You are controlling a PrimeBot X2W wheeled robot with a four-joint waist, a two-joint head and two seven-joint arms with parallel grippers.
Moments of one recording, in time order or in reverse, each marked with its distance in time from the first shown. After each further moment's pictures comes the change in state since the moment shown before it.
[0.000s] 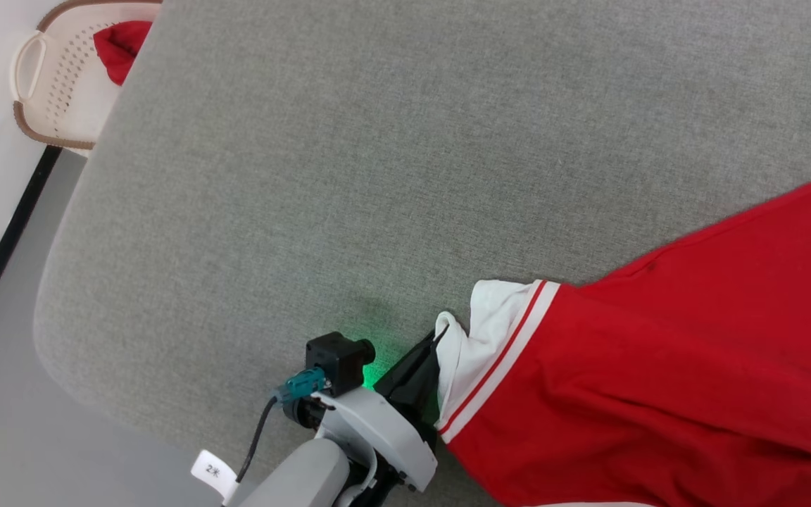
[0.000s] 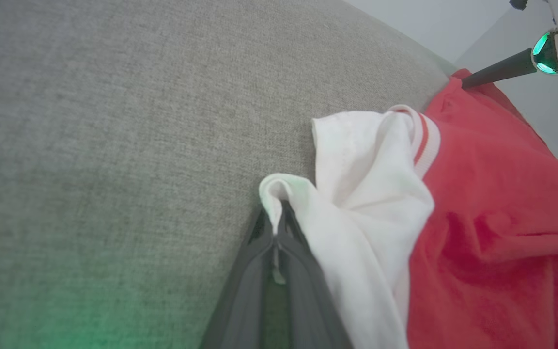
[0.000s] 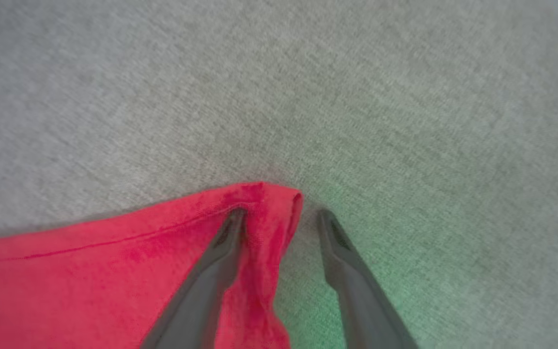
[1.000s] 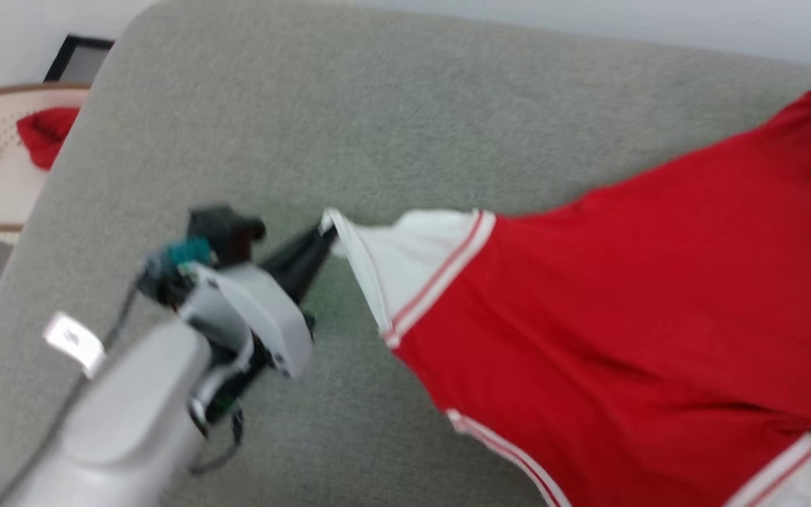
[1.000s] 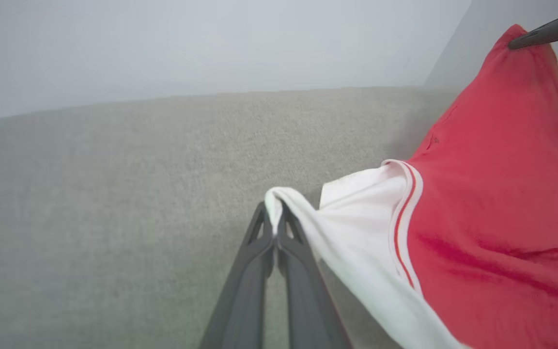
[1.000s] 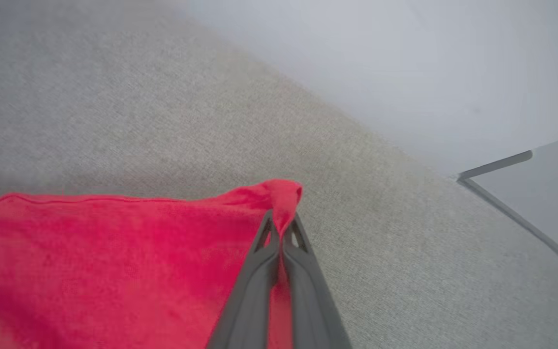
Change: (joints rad) left arm -0.178 0.300 0.057 -0.197 -0.012 0.002 0.255; right arm -0.083 0.080 0.061 -0.017 -0.019 -0.001 -0.201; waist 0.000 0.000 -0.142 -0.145
